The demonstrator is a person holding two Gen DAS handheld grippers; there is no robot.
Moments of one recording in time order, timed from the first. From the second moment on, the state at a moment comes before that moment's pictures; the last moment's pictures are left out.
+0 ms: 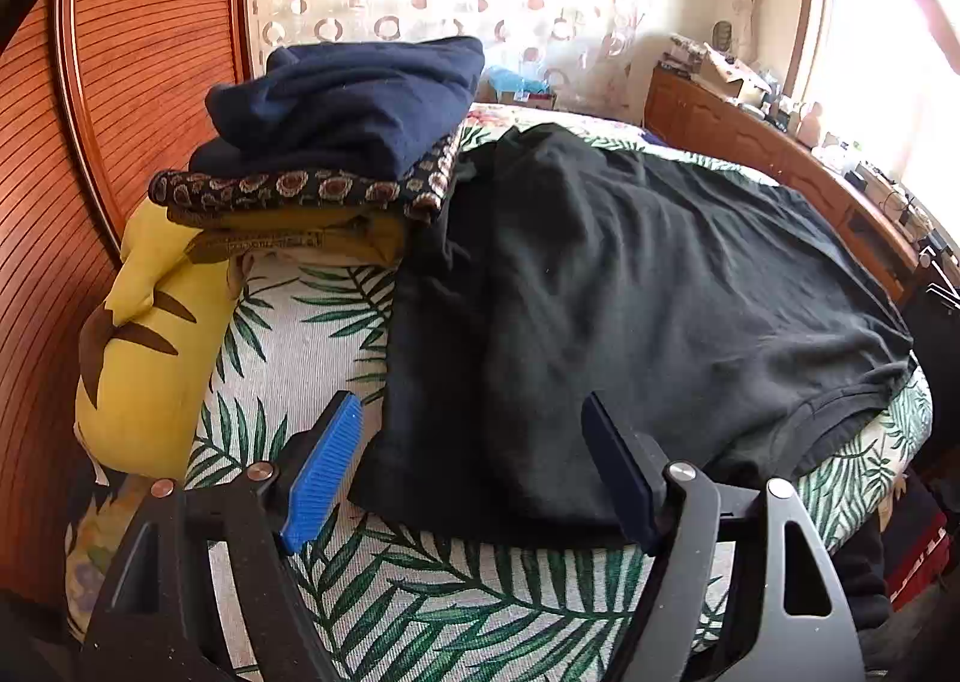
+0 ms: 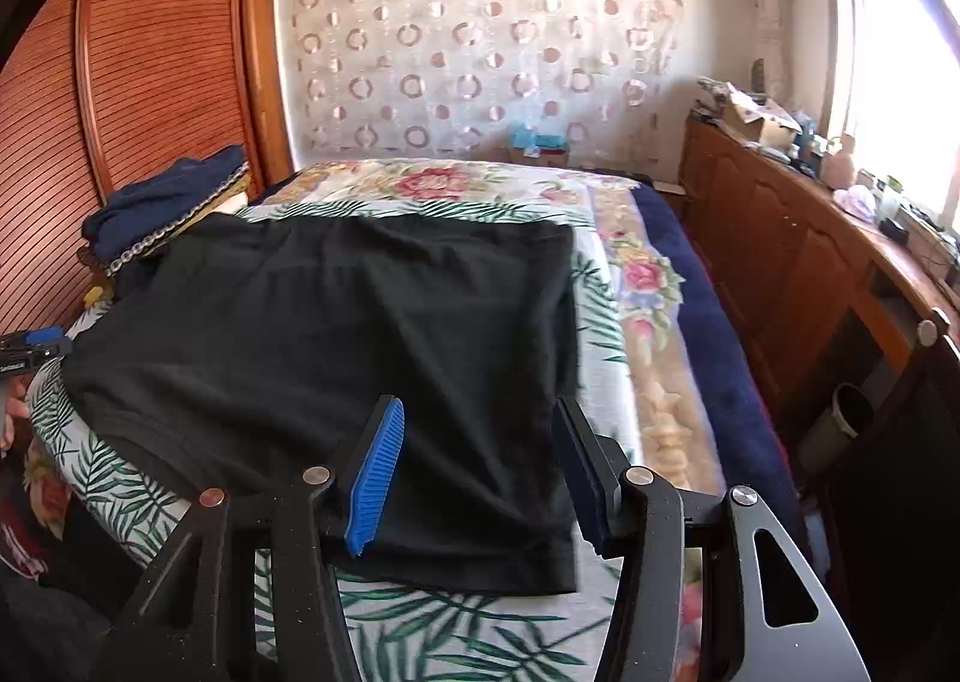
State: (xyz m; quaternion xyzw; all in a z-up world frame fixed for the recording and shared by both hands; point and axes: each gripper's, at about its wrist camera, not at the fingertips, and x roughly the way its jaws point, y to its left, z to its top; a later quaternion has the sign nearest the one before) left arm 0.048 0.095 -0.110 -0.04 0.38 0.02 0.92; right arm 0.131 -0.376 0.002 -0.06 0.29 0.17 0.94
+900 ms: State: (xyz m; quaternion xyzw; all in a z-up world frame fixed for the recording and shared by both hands) left arm 0.049 0.102 -0.131 -0.10 0.39 -0.01 0.92; right arm 0.150 -0.345 -0.062 -0.08 0.33 0.17 0.92
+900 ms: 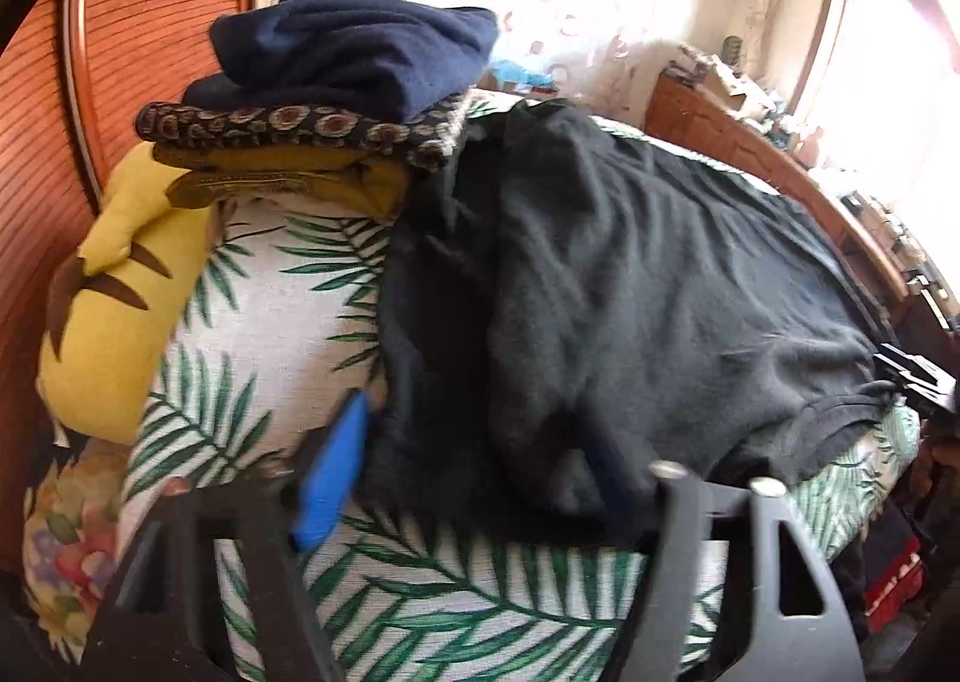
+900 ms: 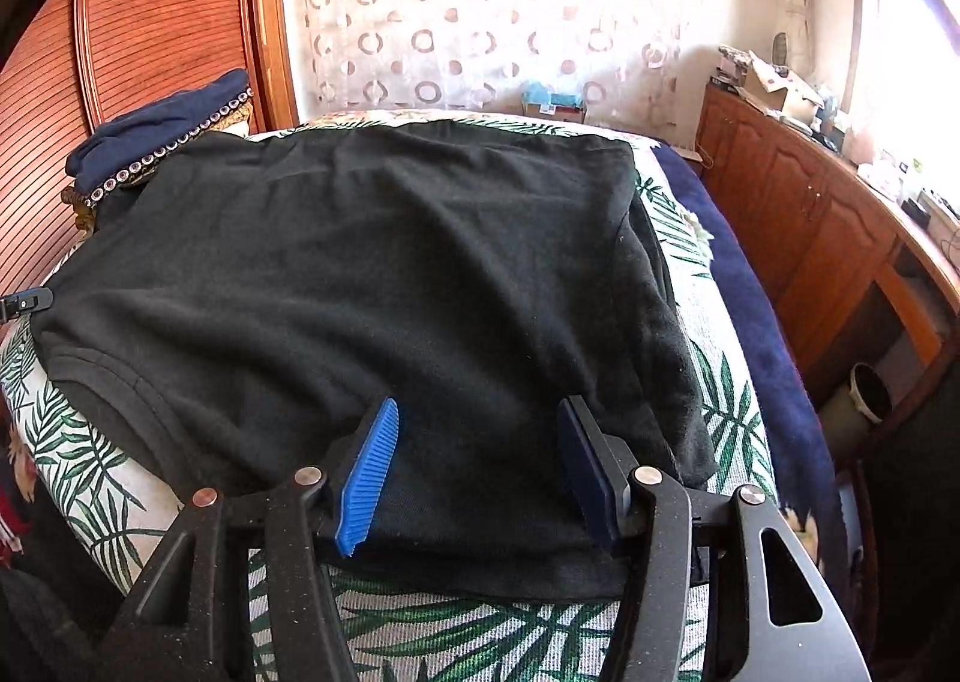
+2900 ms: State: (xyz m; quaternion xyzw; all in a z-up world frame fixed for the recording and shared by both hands) left arm 0.121 -0.061 -0.015 0.00 0.30 -0.18 0.94; right arm 0.152 -0.381 -0.018 -0.04 0.29 0.19 0.94
